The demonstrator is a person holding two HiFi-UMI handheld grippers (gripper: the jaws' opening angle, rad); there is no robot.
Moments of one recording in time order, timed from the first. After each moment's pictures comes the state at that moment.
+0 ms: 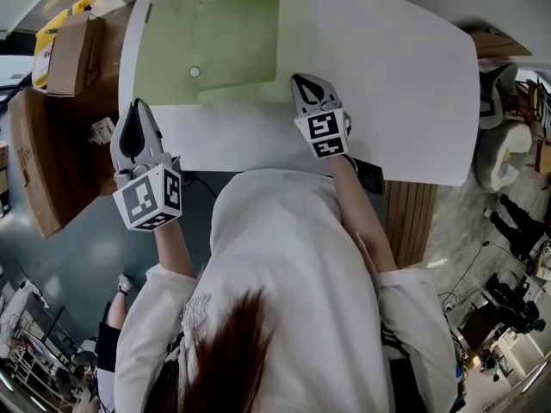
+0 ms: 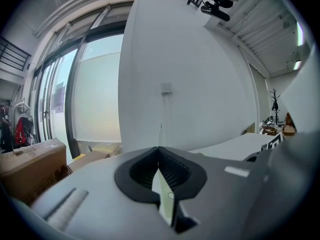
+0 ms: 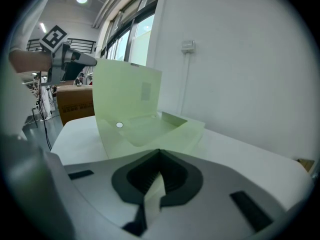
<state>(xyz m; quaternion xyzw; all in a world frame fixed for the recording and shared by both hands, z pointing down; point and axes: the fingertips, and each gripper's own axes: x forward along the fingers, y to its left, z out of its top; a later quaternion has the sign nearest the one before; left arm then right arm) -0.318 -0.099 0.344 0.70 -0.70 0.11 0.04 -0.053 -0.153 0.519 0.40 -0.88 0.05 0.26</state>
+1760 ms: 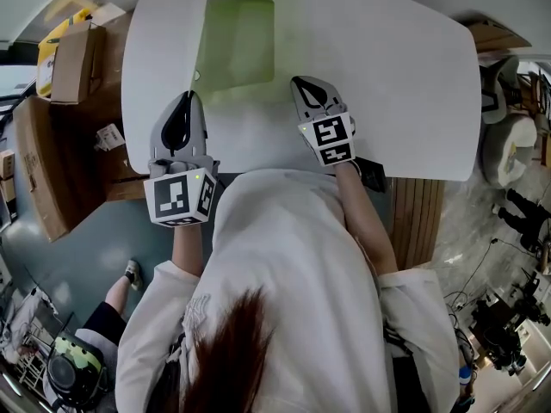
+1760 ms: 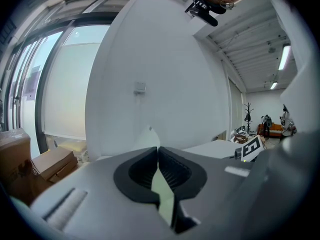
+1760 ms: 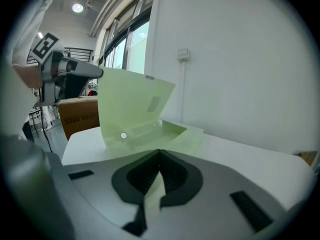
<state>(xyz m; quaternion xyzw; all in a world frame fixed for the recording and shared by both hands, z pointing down) -0.217 -0.105 0.348 0.80 -0.59 0.09 0.06 -0.051 -0.142 0.488 0.41 -0.88 0.07 0.23</state>
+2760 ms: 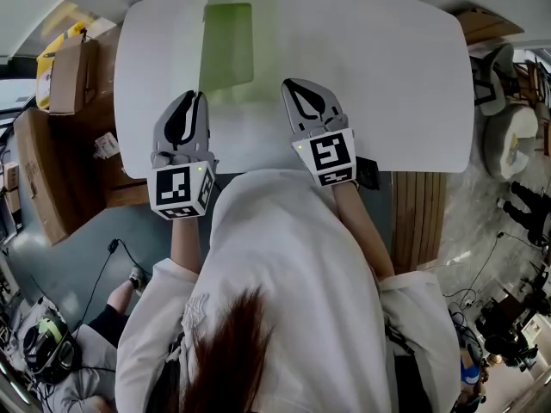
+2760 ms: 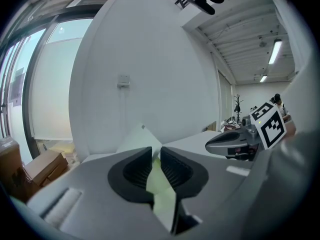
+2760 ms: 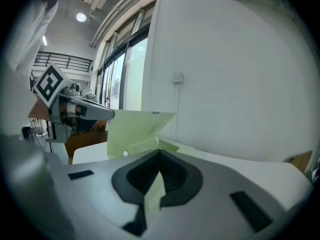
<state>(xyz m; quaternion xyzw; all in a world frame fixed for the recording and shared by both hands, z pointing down) -0.166 -0.103 0.363 0.82 -0.55 0.14 0.06 -0.025 -0.114 0.405 0.43 -0.89 0.04 0.16</state>
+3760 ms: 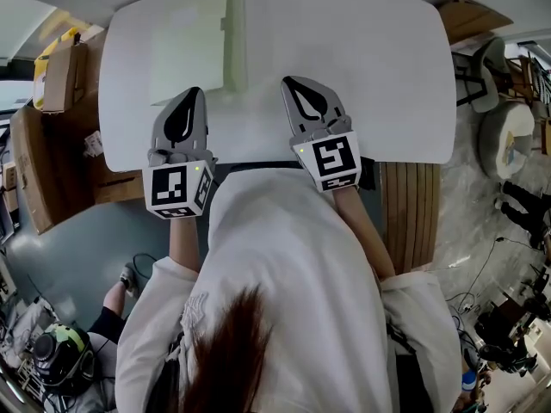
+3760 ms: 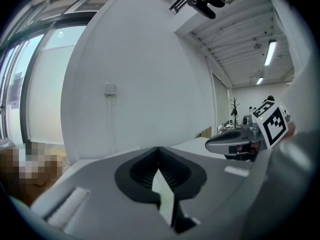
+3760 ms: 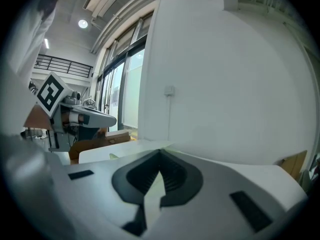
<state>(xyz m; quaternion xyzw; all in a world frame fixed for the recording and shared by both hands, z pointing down) -0.073 -0.071 0.334 0.83 -0.54 0.12 0.04 0.063 -0.077 0.365 0.44 -0.89 0.03 0.12</state>
